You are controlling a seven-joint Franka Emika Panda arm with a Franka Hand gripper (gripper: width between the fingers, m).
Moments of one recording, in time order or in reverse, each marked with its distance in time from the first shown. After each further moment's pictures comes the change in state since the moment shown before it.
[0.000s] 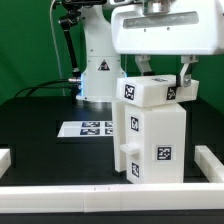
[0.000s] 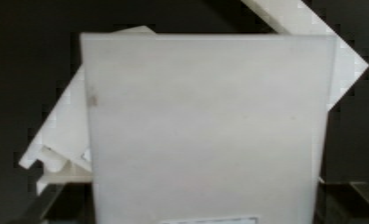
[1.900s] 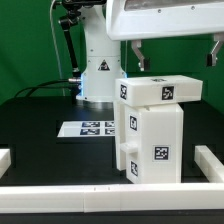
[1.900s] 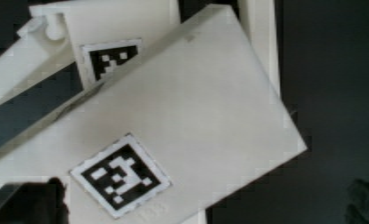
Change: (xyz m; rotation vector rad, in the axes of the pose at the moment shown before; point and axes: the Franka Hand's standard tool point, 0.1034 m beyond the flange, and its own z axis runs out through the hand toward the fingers) arm -0.008 -0.016 -0.024 0.017 -0.003 -0.868
